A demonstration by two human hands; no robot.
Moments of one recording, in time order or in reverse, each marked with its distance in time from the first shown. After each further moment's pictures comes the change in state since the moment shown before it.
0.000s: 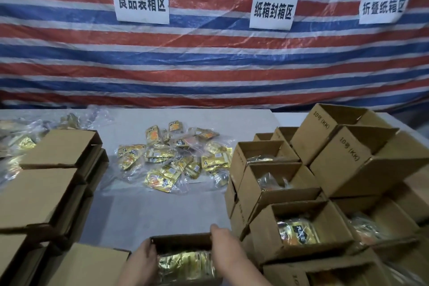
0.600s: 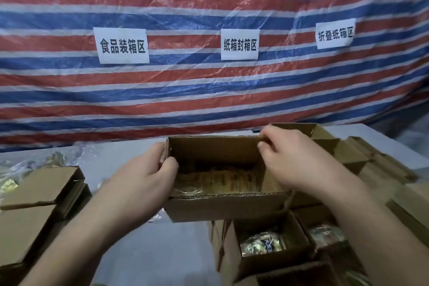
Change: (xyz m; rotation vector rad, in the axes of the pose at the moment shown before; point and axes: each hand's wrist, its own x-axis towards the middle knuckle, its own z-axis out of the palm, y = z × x) left_hand -0.165 0.257 -0.149 0.000 0.215 0.606; right_hand -0.172 0.054 -0.283 0.042 0.701 -0.166
